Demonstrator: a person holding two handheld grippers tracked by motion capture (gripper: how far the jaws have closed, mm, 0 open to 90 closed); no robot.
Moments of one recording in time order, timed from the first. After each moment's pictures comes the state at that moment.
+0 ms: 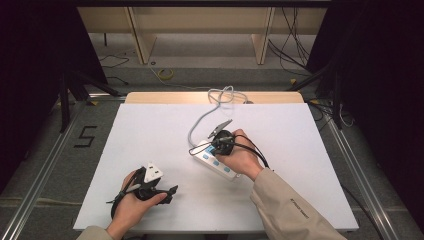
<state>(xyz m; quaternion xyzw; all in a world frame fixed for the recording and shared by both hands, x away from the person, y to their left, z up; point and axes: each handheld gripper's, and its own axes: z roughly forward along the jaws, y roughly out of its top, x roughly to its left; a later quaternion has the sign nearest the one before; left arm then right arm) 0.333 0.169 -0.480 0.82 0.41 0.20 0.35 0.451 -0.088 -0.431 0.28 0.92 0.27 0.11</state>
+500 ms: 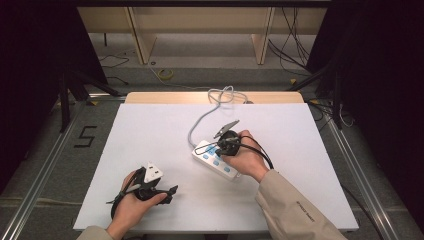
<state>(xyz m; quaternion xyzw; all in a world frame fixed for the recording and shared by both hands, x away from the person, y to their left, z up) 0.333 0.169 -0.481 0.82 0.41 0.20 0.35 0.448 -0.104 -0.430 0.29 0.91 0.28 0.11</state>
